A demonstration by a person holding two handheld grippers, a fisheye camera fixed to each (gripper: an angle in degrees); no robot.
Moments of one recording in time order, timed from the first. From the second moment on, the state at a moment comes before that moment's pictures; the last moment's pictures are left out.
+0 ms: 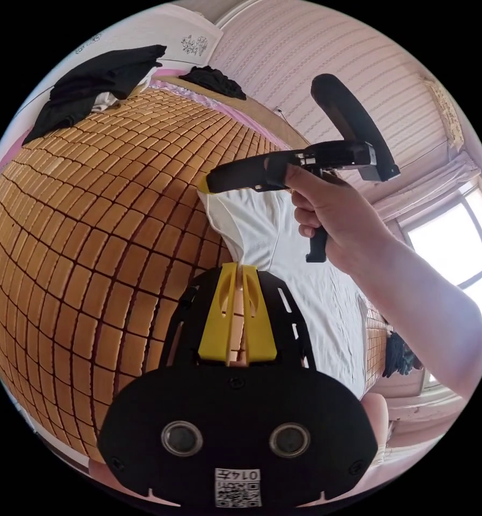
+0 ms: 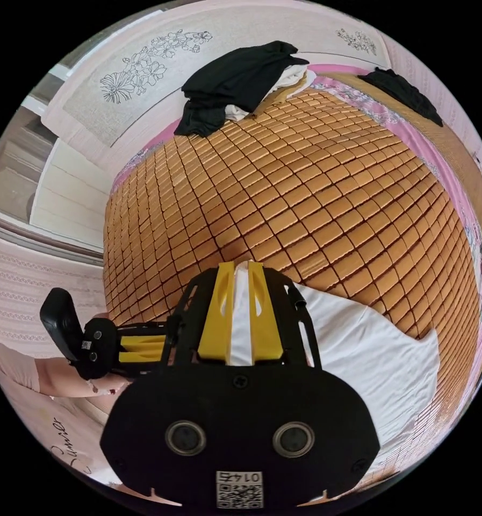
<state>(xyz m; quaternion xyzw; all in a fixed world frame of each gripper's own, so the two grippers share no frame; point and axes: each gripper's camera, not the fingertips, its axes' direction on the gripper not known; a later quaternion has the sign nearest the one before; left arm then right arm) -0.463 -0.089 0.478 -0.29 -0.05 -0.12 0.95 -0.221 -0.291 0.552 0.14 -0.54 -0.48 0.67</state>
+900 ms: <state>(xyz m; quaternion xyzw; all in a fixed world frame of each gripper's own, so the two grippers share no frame) -0.342 -0.027 0.423 -0.51 0.00 0.05 0.86 0.174 -0.033 0.818 -0.10 -0.47 -0.19 0.86</state>
